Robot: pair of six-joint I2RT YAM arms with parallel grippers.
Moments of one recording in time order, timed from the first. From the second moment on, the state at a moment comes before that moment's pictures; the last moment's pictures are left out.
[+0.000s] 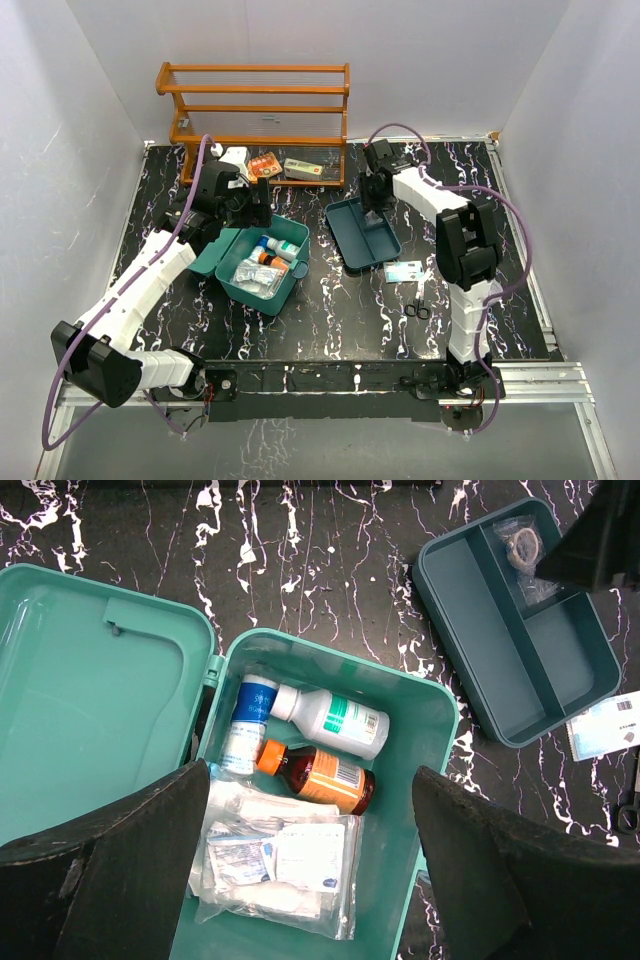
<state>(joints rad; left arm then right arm) -0.46 1.26 1.24 -0.66 -0.13 -0.31 0.34 2.10 1.67 -0.64 0.03 0.22</state>
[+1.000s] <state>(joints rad) -0.46 1.00 1.12 -0.60 -0.18 -0.31 0.34 1.20 0.80 -0.73 0.24 0.66</state>
